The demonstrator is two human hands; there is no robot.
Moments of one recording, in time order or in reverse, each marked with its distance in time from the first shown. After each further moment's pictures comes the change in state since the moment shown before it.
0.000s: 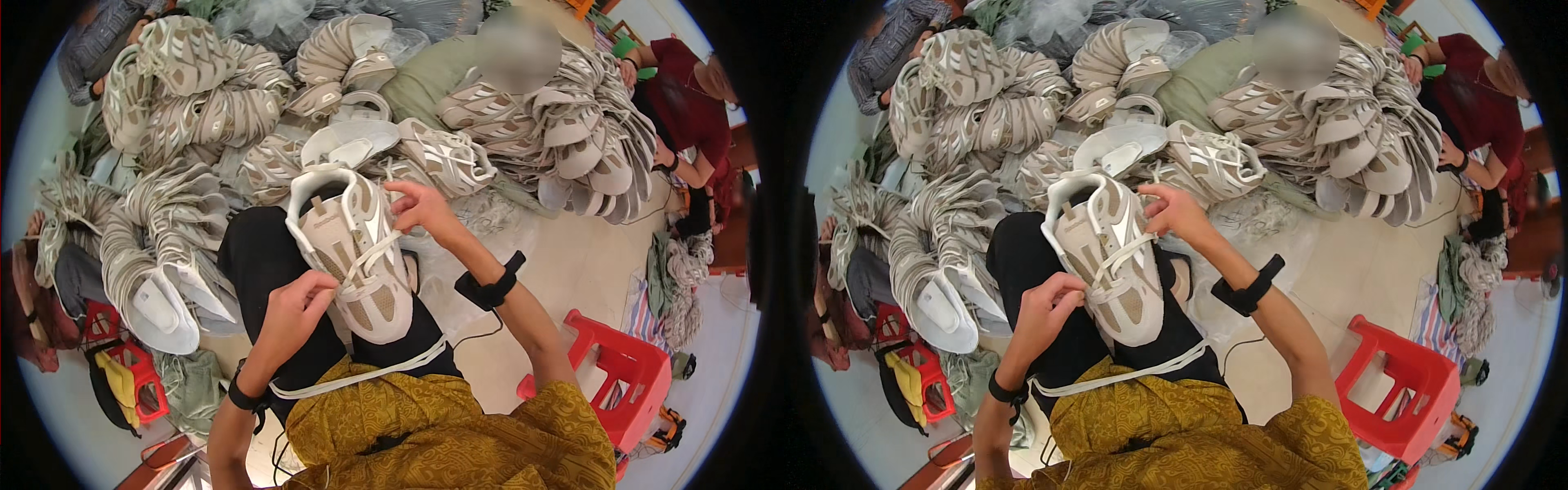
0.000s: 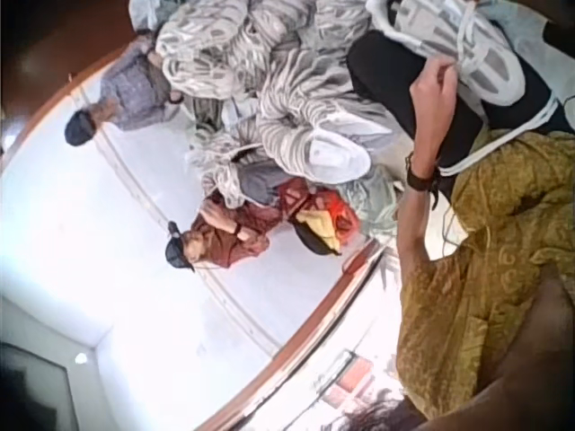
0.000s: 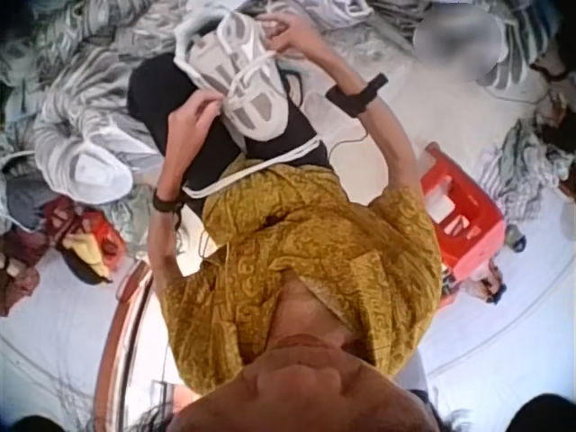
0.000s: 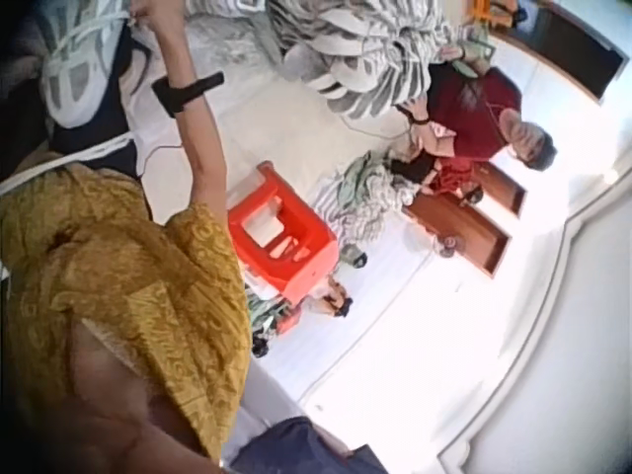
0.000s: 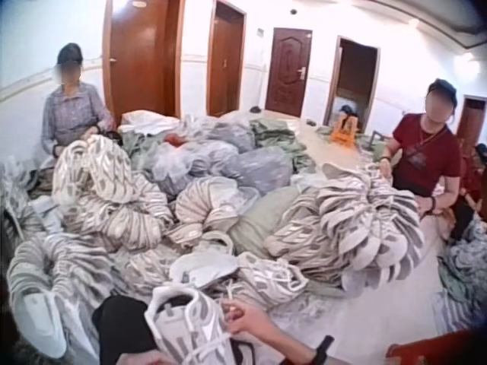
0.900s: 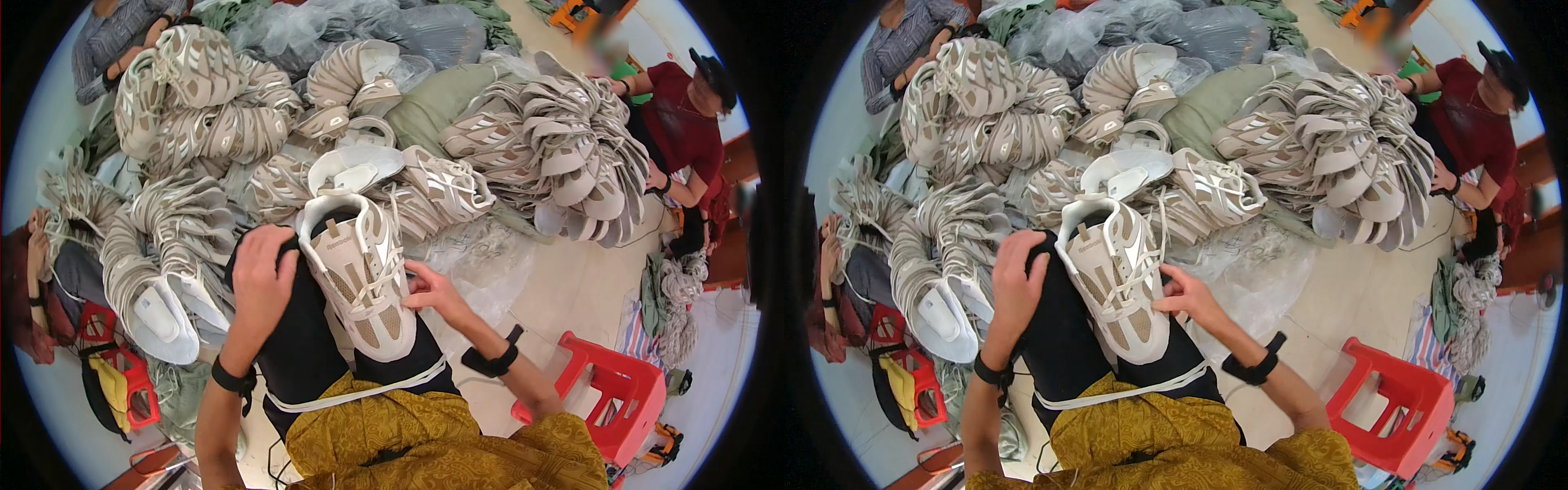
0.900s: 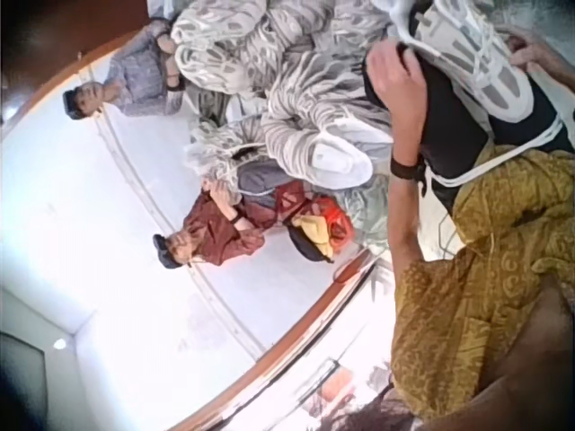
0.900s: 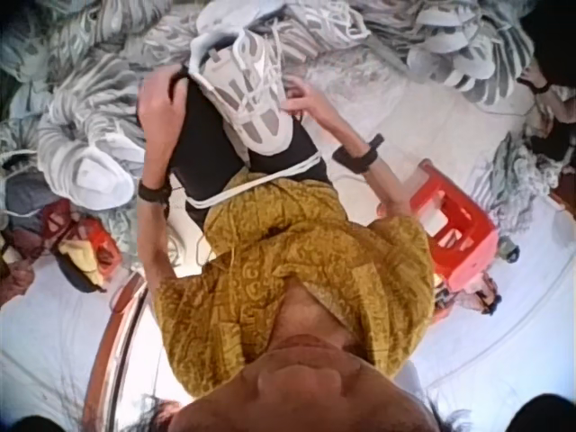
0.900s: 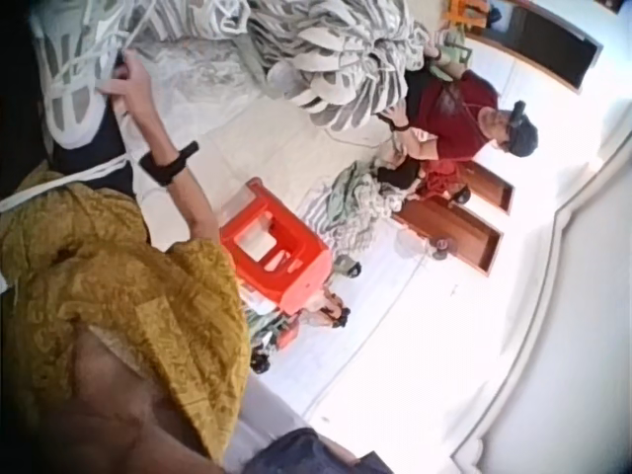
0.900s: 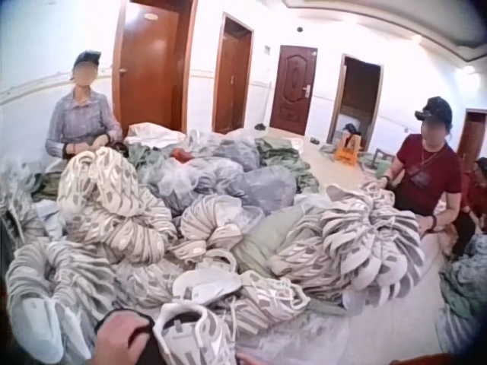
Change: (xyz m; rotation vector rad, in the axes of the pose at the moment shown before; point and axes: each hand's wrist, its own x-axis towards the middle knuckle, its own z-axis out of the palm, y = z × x) left_hand 0.038 0.002 -0.046 0.569 0.471 0.438; right_hand -0.081 0.025 0.030 0.043 -0.066 0.191
